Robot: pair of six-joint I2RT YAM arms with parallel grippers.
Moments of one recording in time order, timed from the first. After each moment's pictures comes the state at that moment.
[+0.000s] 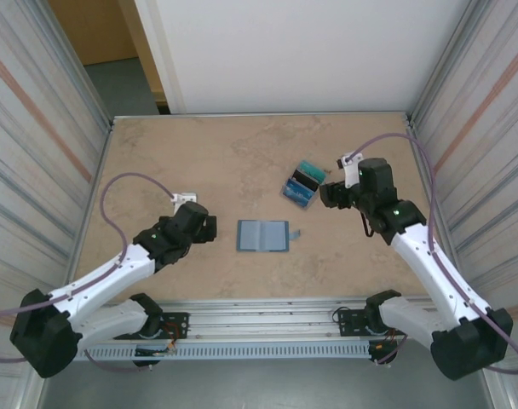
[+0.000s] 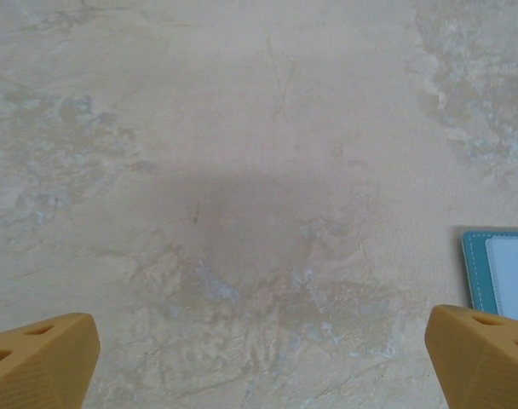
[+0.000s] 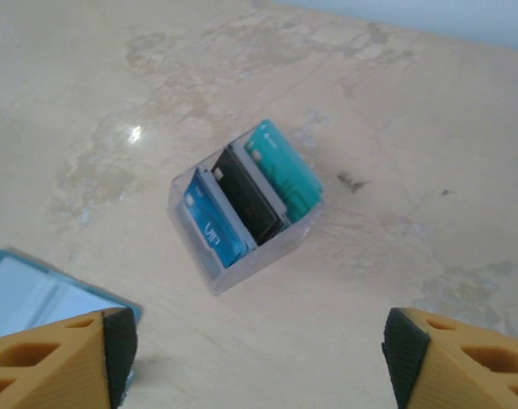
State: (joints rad) left arm -0.67 1.00 0.63 -0.51 -0.50 -0.49; right arm 0.34 0.98 0.91 -0.52 0.04 0.03
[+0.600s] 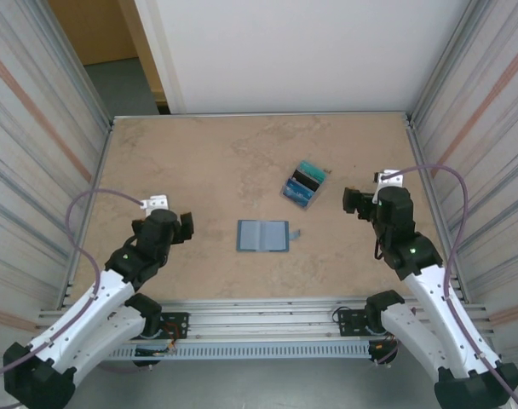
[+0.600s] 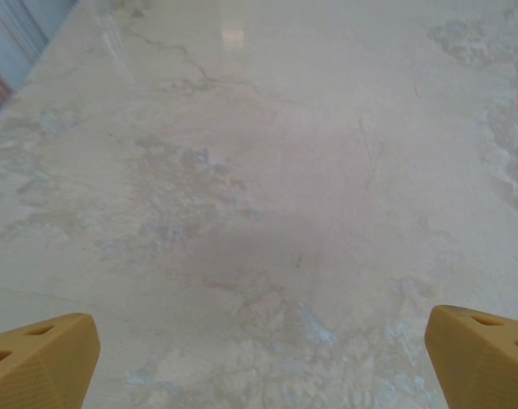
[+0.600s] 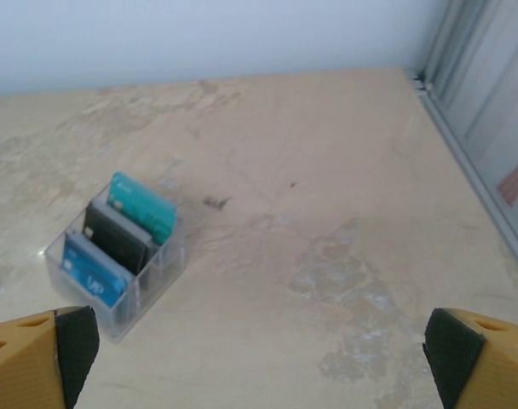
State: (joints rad) left arm -0.51 0.71 0.52 -0.47 -0.55 -0.37; right arm 0.30 0.69 0.72 -0.48 0.35 0.22
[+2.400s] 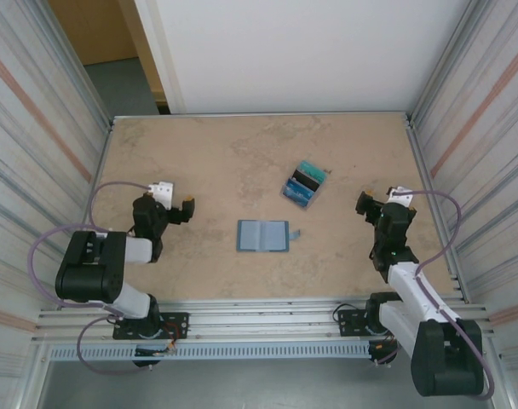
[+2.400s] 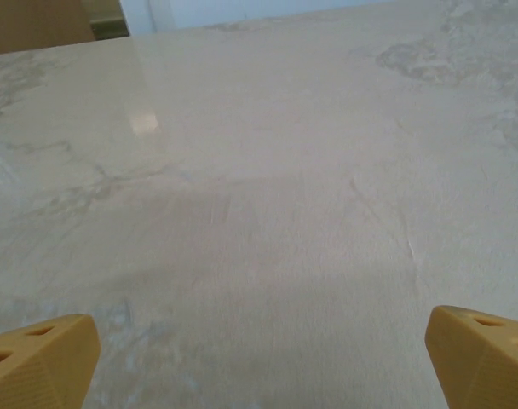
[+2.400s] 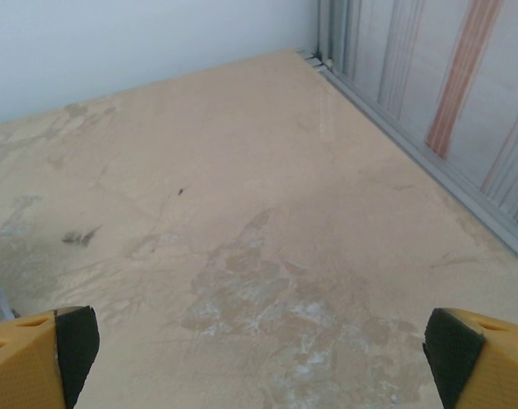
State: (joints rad) left arm -0.02 1.51 0.35 0.79 0.11 0.11; right arm 0.03 0.91 0.28 0.29 0.30 0.23
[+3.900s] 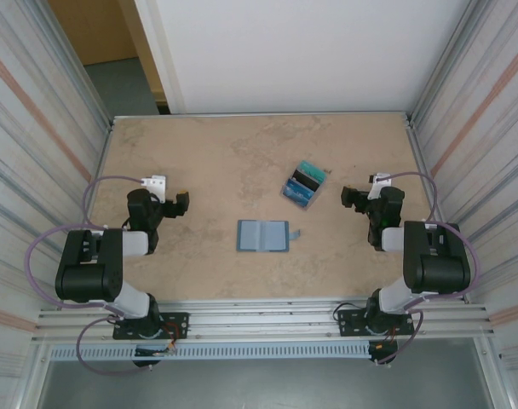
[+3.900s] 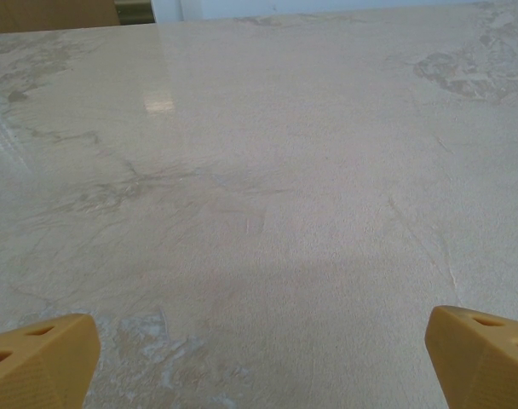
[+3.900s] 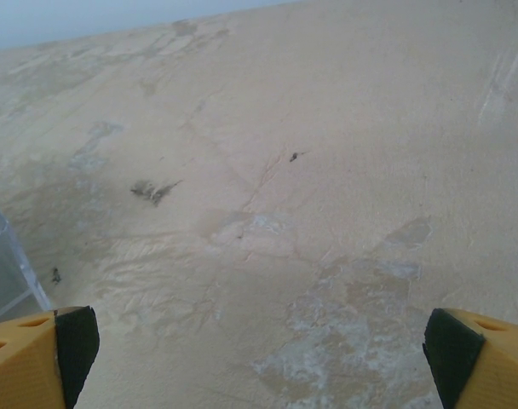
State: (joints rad) left arm 0.02 1.51 0.40 0.70 0.12 0.07; right arm -0.08 1.54 0.40 0.73 -0.12 0.10
